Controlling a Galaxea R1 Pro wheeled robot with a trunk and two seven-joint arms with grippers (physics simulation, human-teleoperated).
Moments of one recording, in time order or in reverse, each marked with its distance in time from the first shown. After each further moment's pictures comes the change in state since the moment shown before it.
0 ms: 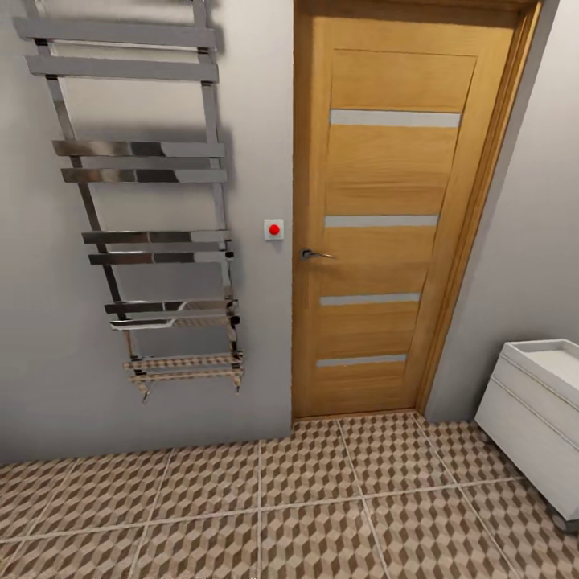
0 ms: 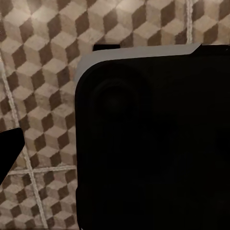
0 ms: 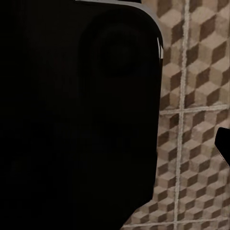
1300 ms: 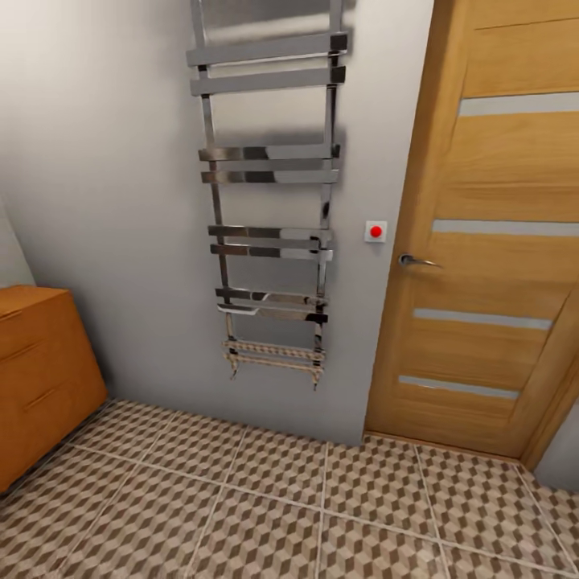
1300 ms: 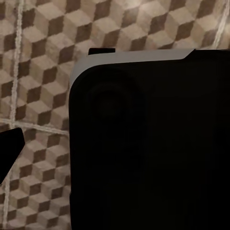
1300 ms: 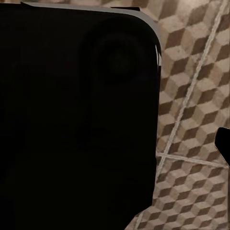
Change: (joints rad) left arm 0.000 -0.006 0.005 0.000 0.003 -0.014 -0.007; right arm 0.000 -0.002 0.001 0.000 -0.002 -0.021 0.001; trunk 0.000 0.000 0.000
